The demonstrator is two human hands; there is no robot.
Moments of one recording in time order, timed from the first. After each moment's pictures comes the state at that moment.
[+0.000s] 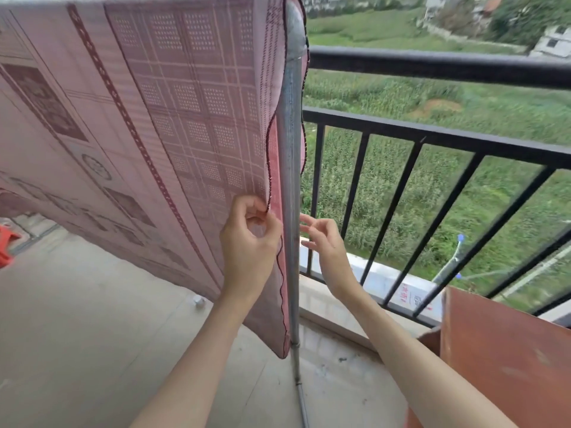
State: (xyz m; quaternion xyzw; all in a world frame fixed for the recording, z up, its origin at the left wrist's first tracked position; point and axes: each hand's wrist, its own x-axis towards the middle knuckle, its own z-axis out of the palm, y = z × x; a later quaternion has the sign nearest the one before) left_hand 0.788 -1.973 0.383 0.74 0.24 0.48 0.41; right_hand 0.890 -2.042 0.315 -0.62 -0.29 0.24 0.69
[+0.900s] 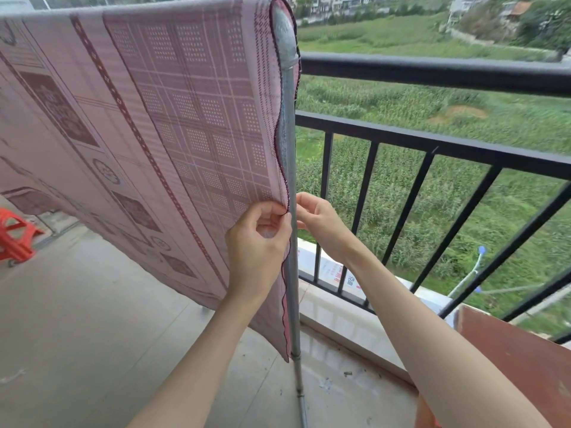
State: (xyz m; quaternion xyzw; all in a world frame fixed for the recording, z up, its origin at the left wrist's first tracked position) left_hand 0.810 -1.977 0.390 0.74 0.26 0.46 0.42; right_hand 0.941 -2.009 0.361 -0.61 -0.40 0.32 0.61
